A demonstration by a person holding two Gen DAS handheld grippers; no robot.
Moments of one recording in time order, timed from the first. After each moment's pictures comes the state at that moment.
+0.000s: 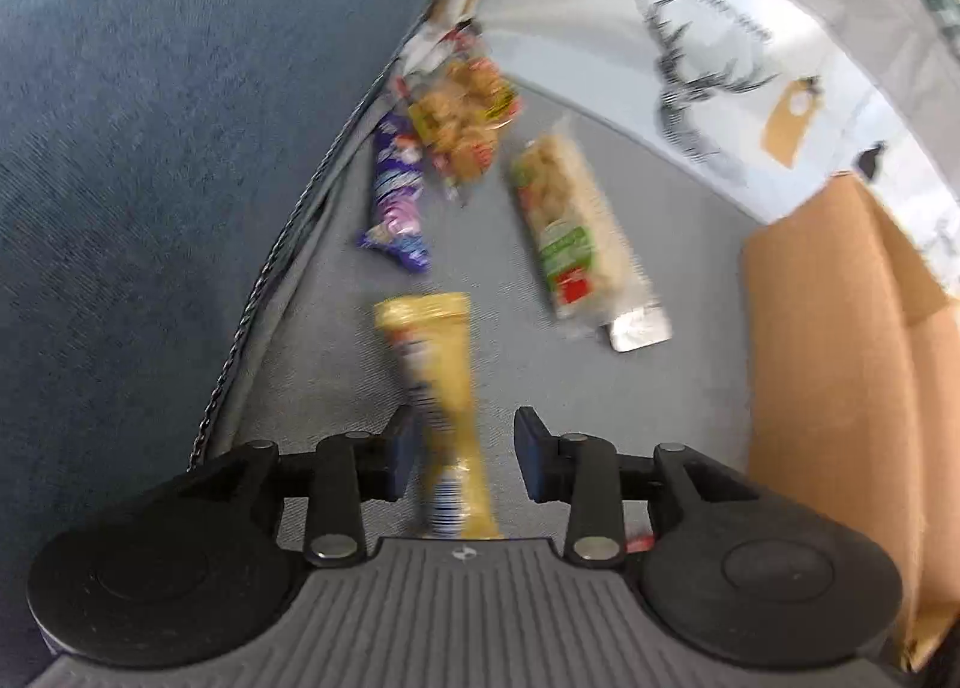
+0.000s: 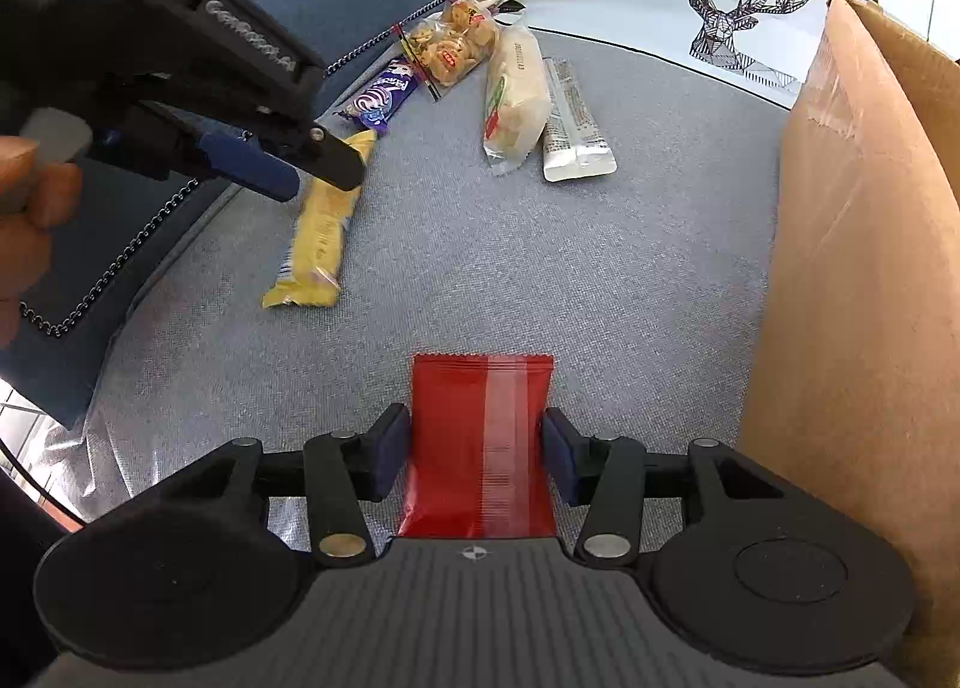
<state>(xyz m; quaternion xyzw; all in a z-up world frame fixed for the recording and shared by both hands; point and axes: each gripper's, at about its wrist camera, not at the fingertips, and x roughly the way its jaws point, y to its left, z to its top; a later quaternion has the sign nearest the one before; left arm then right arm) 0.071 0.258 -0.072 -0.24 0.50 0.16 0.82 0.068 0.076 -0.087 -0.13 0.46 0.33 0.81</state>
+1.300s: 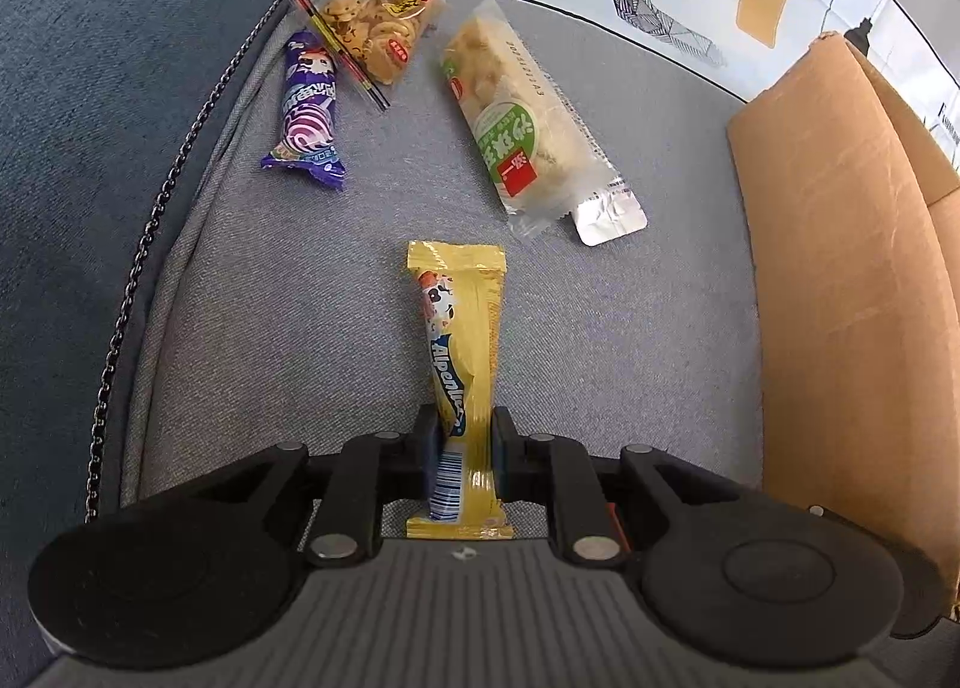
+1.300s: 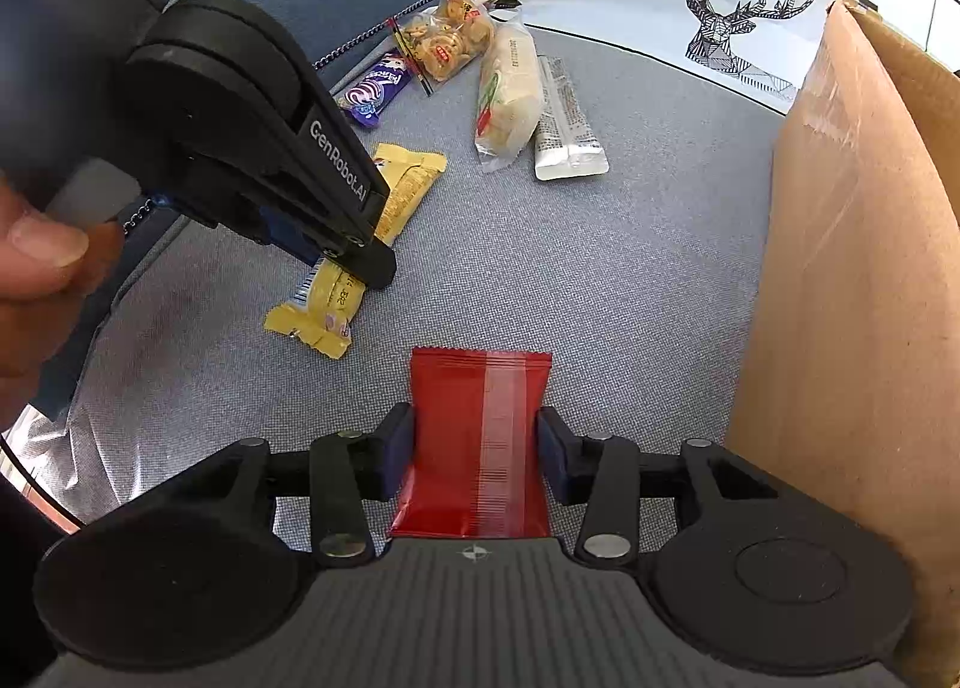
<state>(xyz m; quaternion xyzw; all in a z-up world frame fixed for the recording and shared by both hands) 0.094 0.229 -0.094 -0.19 0.56 0.10 0.80 0.067 0.080 -0.088 -0.15 0.46 0.33 0.81</state>
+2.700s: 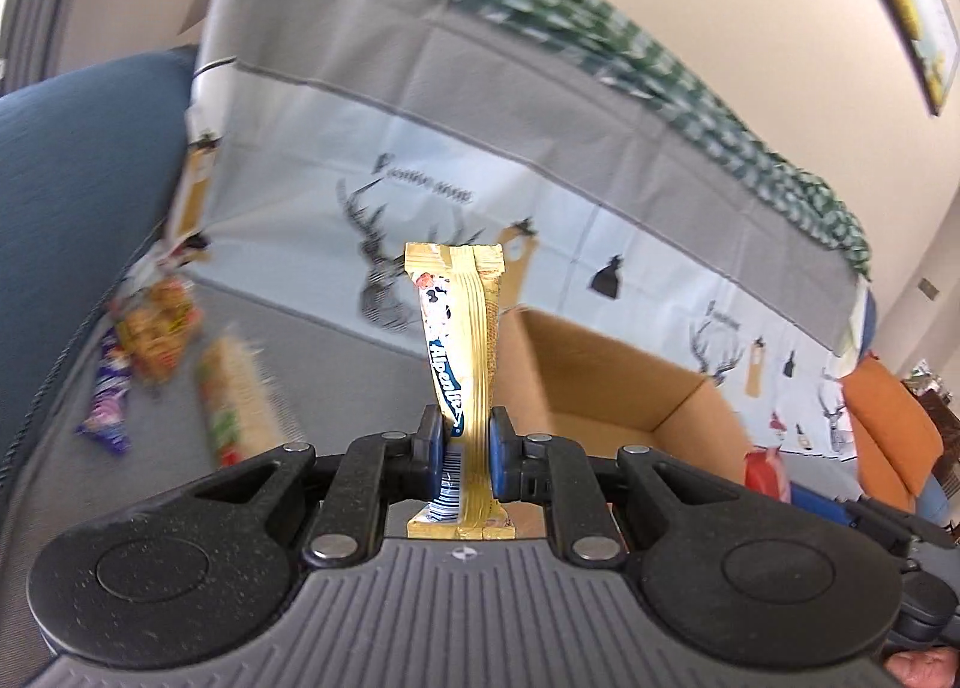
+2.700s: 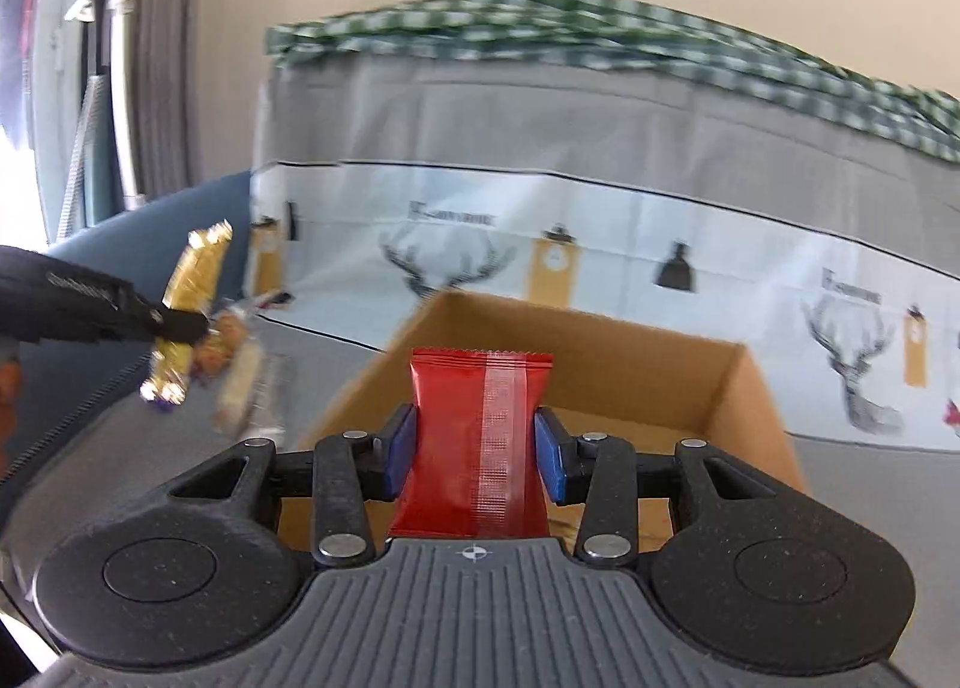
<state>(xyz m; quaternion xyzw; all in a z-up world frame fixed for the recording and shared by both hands) 0.075 0.146 0.013 -0.23 0.26 0.00 0.94 0.095 -0.131 0.044 -0.08 0.23 0.23 0.94</state>
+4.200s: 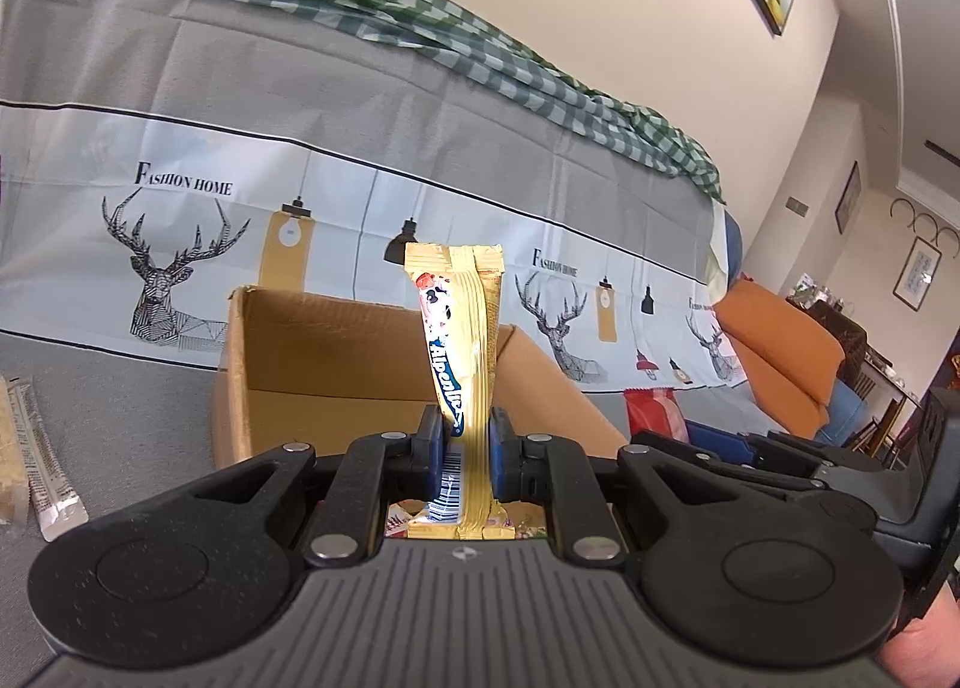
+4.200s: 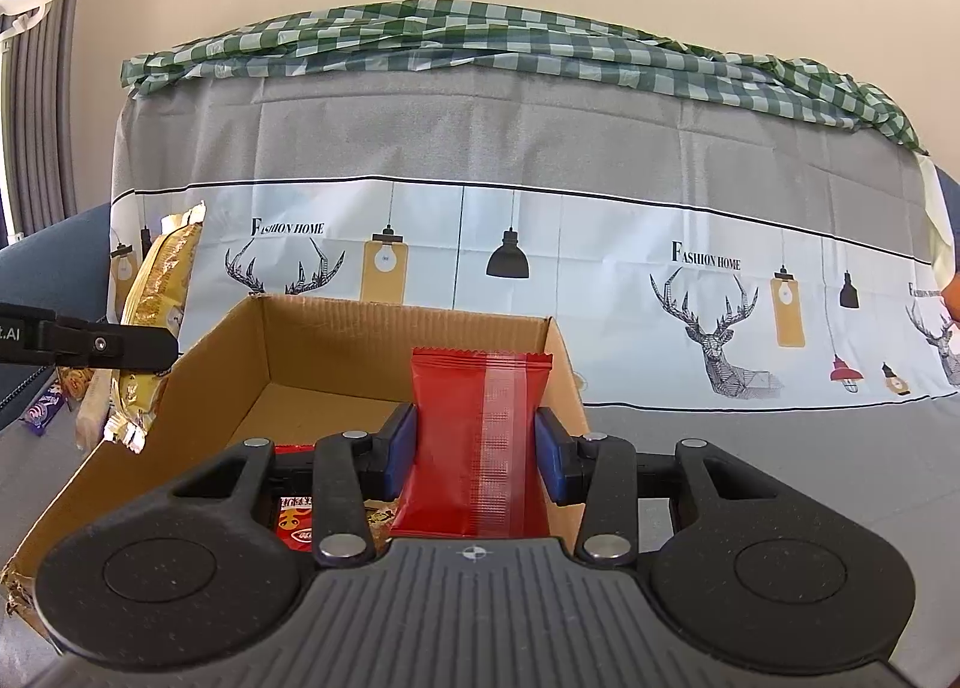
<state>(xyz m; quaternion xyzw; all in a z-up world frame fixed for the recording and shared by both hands) 0.103 0.029 0.013 -0.17 0.23 -0.15 0.95 0.111 -0.207 0.029 -0.06 0.21 0.13 0.97</state>
